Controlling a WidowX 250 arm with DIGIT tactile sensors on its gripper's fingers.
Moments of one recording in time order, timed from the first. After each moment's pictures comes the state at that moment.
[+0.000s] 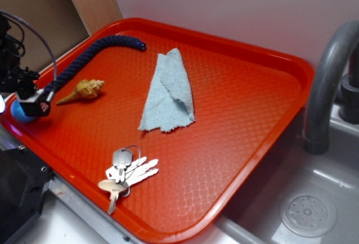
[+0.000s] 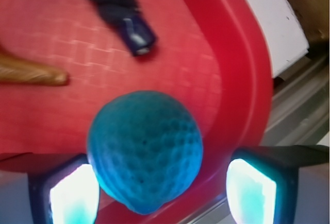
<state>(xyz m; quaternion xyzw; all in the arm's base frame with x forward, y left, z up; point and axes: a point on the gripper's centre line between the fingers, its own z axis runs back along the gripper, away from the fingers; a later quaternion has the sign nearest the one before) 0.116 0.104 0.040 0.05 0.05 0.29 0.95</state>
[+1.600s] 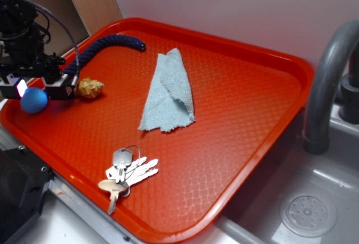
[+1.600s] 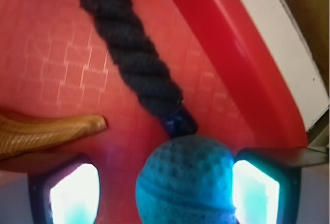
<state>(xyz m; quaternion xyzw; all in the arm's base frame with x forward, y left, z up) 0.160 0.113 0.032 0.06 0.03 0.31 0.95</state>
